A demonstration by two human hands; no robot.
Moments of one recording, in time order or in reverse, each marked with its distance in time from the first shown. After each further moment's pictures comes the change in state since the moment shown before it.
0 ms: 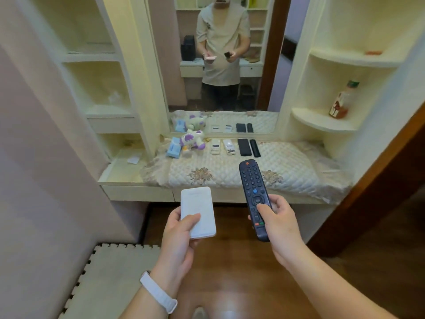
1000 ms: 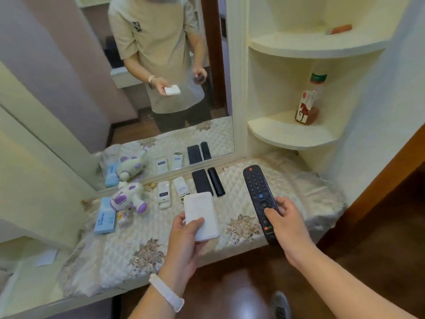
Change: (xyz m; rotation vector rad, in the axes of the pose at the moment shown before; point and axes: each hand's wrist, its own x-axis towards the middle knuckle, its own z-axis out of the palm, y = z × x) left_hand 0.292 -0.026 0.262 0.215 -0.120 -0.167; right_hand 0.336 -0.008 -0.109 0.054 0.224 0.113
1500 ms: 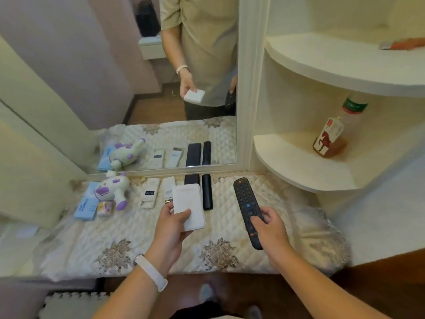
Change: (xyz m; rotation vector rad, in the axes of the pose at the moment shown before) left_hand 0.096 0.003 0.090 -0.011 0.230 0.024; right_hand 0.167 0.007 -0.025 -0.191 -0.210 0.137
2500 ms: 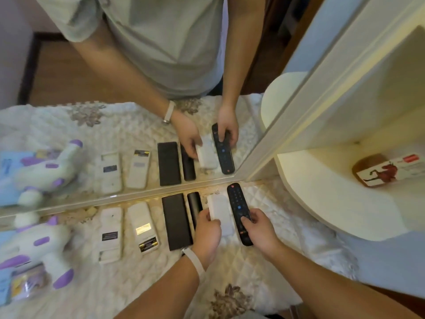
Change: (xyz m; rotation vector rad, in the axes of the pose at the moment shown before) left_hand 0.208 -0.054 0.089 0.331 -0.239 -0.337; right_hand 0.178 0.021 0.076 -0.384 0.171 0.268
